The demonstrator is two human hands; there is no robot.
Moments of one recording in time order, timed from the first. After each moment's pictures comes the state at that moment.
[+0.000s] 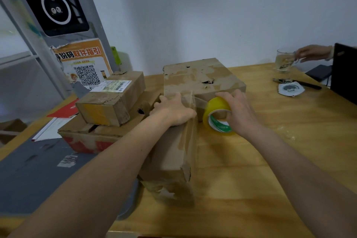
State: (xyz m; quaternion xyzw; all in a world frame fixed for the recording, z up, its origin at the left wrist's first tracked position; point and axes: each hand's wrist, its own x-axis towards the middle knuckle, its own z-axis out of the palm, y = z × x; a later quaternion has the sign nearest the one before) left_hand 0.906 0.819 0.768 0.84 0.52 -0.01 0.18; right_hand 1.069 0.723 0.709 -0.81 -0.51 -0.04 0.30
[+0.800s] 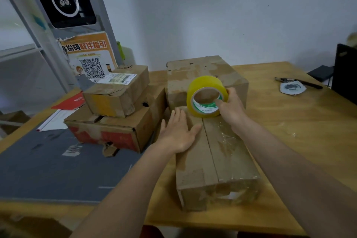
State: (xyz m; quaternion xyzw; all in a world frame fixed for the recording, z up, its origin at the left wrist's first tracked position) left_hand 0.881 0.796 0.693 0.88 0.43 0.02 0.19; right_hand 1.045 0.744 0.706 -0.73 -0.36 0.16 0.57
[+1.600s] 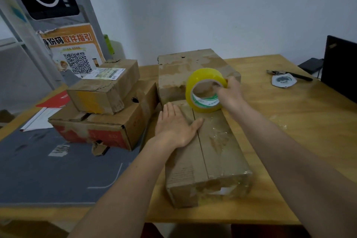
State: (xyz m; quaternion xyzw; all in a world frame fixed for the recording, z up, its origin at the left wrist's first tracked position) left_hand 0.900 0.791 0.694 0.88 0.47 -0.02 0.09; right_hand 1.062 0.744 0.722 -0.74 -0.35 0.12 0.57
